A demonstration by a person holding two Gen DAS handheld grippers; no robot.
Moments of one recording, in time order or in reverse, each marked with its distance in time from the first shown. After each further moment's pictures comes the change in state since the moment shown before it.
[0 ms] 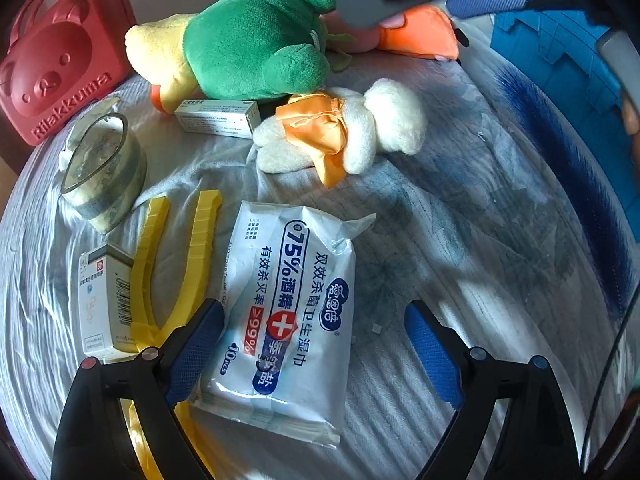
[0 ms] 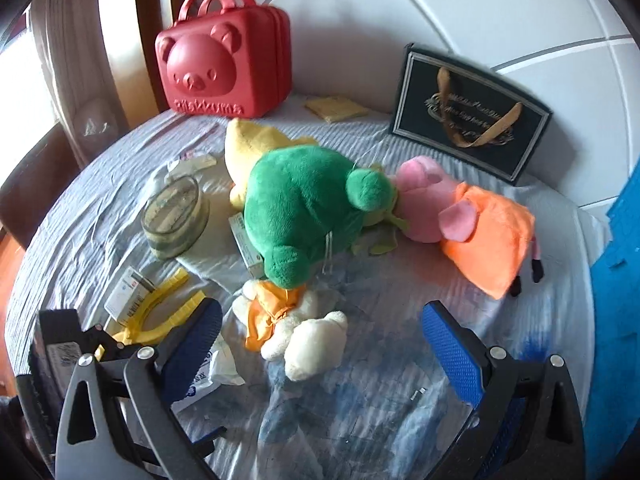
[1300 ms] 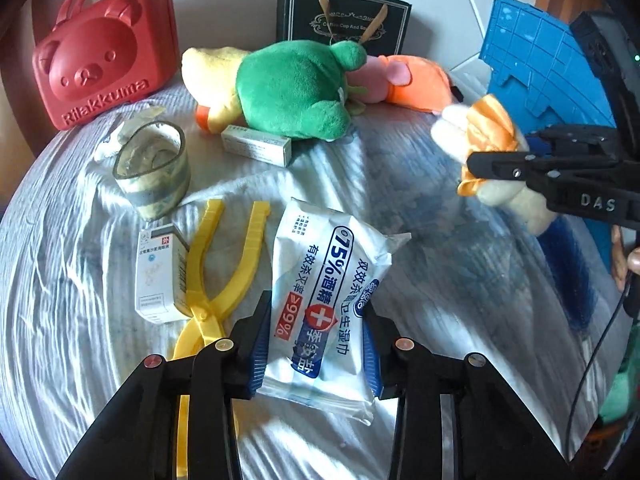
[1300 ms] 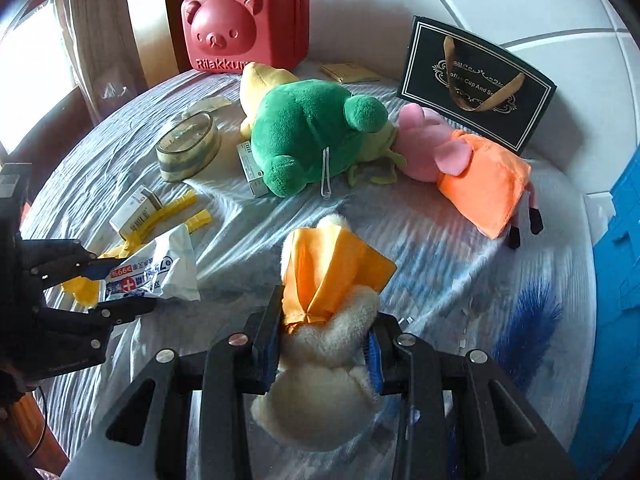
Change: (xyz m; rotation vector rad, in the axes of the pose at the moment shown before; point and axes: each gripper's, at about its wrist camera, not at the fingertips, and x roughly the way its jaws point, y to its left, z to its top) left arm -0.063 0.017 -0.015 -0.073 -0.160 -0.043; right arm -0.043 -0.022 -0.066 -0.024 -0.003 0.007
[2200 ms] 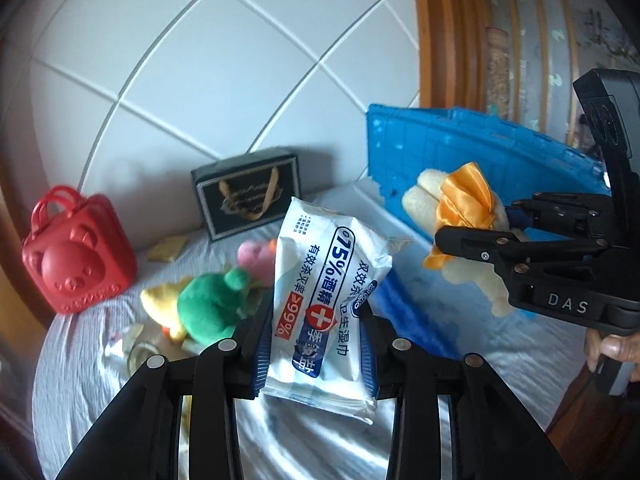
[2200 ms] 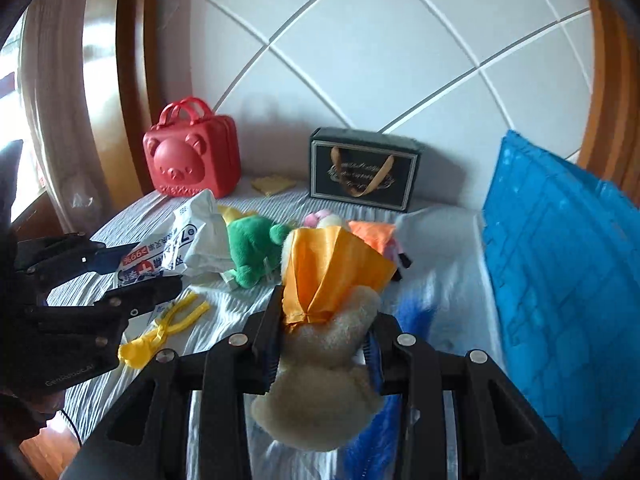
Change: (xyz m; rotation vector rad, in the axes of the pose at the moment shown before) left arm -0.168 -0.141 0.087 0.301 -0.392 -0.113; right arm -0.227 -0.017 -0.028 0.232 -0.353 -0.246
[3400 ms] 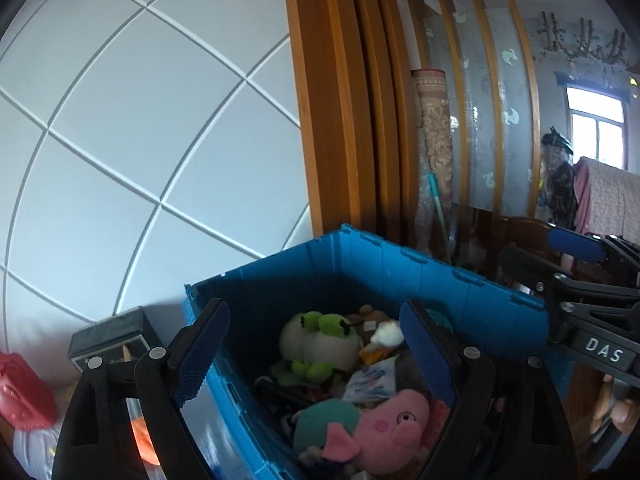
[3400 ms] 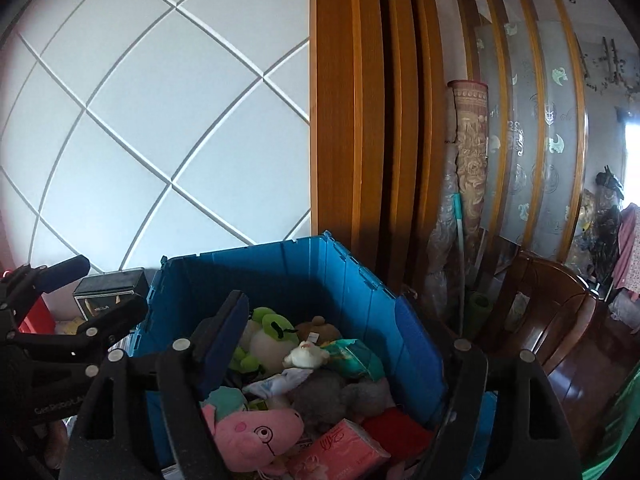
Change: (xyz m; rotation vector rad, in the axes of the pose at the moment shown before) left arm 0.113 -0.329 0.280 0.071 -0.184 -0.051; right arm -0.185 -0.421 0.040 0.307 -0.247 -0.482
